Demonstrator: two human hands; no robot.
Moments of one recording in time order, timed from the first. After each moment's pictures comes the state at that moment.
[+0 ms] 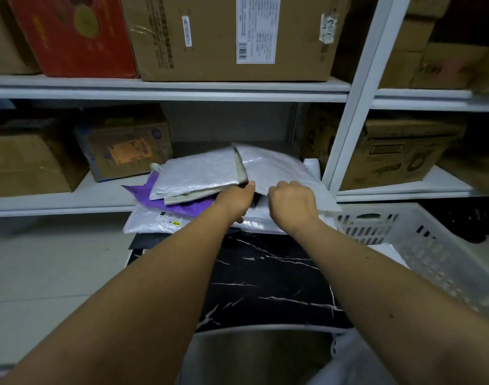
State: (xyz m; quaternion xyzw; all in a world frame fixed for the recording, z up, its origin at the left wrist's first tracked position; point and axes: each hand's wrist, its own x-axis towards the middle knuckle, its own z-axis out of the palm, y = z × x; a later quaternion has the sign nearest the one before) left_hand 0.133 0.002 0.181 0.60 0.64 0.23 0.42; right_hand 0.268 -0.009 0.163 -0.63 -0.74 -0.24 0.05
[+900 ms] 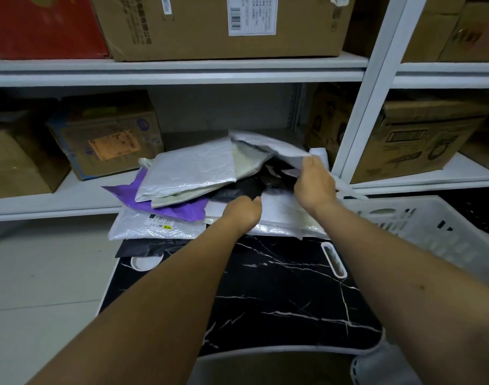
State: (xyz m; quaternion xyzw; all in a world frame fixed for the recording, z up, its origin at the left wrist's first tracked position) left_hand 0.160 0.063 0.121 0.64 0.65 0.16 0.38; right_hand 0.315 0.069 0.145 -0.74 -0.63 -0.01 0.24
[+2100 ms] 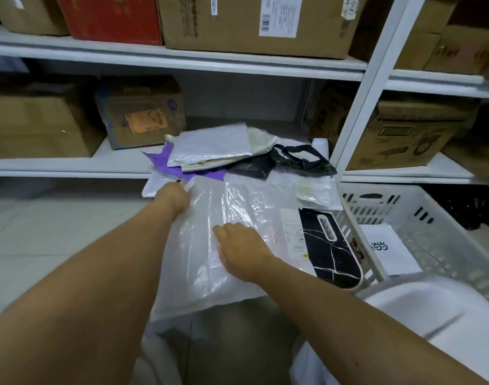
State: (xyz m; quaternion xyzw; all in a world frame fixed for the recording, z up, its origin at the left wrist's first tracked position) left_hand 0.001 -0.037 0.134 0.50 0.79 0.21 0.28; right_hand 0.163 -0.117 0.075 -0.48 -0.87 -0.02 0.05
